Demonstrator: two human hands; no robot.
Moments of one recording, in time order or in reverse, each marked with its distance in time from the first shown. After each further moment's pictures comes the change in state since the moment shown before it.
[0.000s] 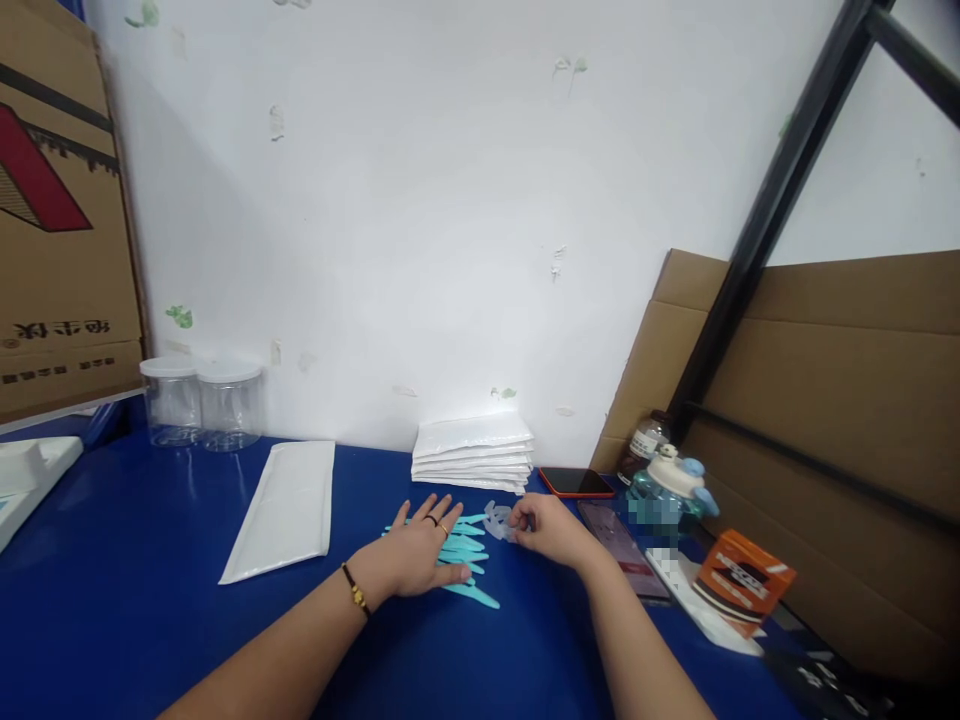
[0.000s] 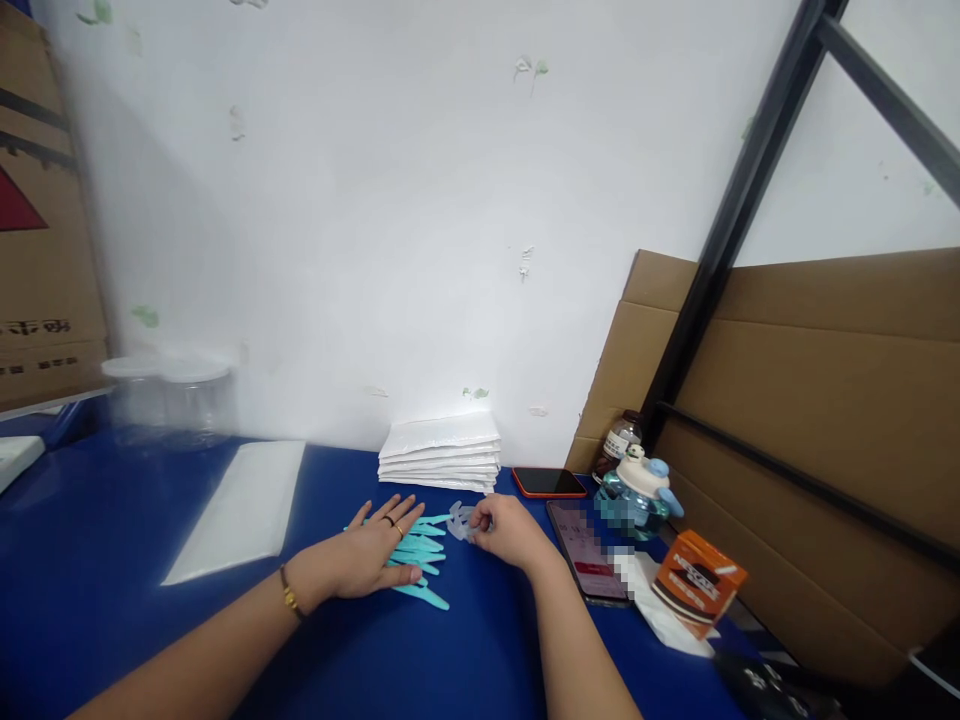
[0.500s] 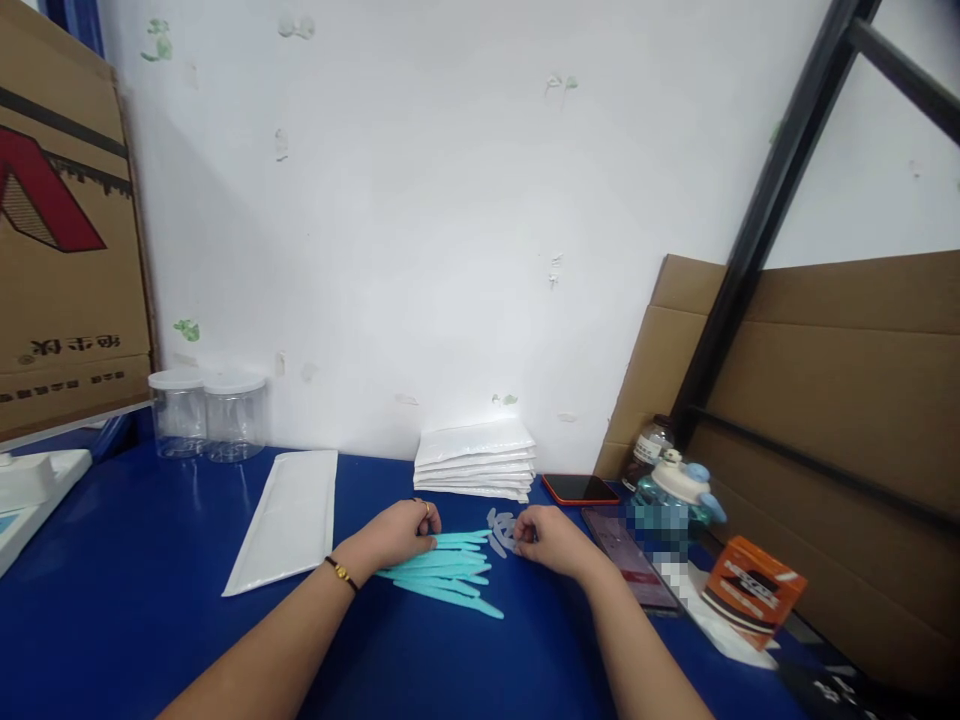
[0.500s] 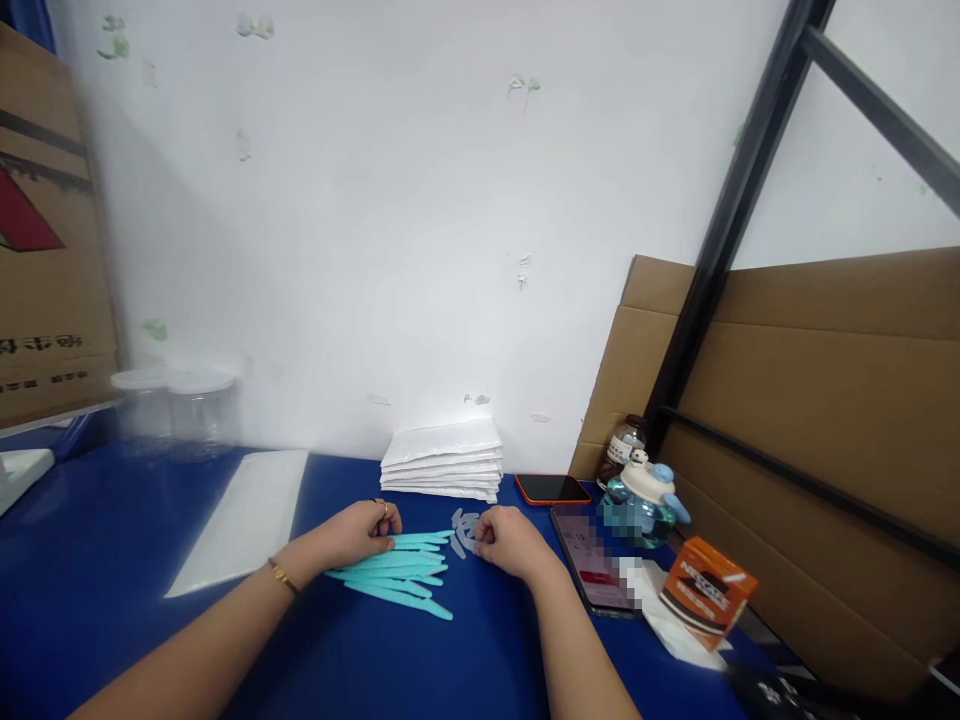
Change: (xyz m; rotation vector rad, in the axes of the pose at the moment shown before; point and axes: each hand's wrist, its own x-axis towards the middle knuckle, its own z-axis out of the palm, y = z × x) left_hand 0.019 -0.050 0.004 -0.179 0.163 -0.055; right_hand 0.000 0.005 0.006 -0.059 -0.051 0.056
